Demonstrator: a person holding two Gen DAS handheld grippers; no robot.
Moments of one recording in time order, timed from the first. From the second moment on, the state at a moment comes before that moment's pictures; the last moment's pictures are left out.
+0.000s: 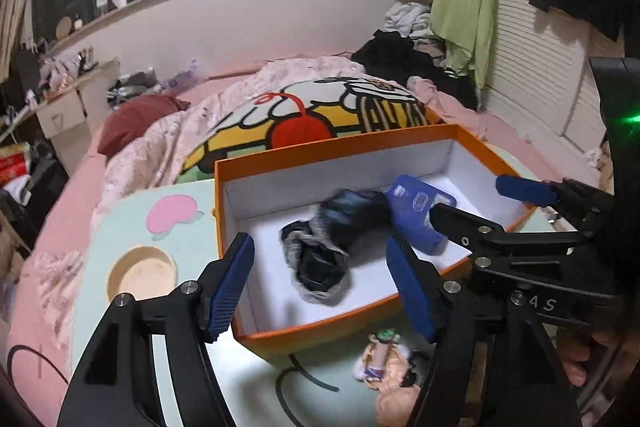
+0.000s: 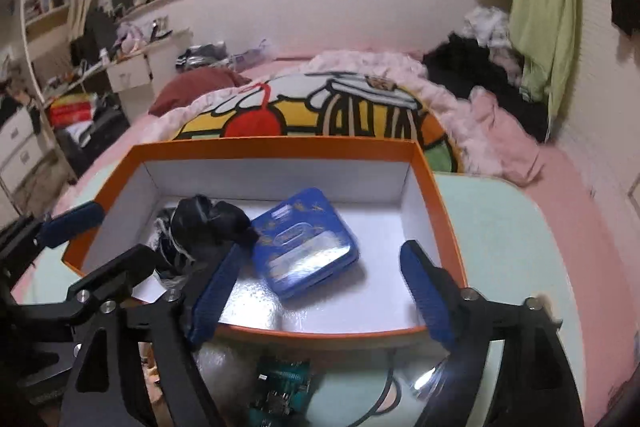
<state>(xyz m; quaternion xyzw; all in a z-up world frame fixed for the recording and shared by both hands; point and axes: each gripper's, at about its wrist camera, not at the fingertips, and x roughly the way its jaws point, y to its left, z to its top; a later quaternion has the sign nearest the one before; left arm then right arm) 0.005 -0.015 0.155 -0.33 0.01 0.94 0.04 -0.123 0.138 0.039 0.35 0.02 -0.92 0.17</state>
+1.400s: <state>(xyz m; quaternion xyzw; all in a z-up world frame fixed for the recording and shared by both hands) 0.154 -0.026 0.096 -0.32 0.03 0.95 0.04 0.033 0.225 -0.037 0.32 0.02 -0.93 0.19</state>
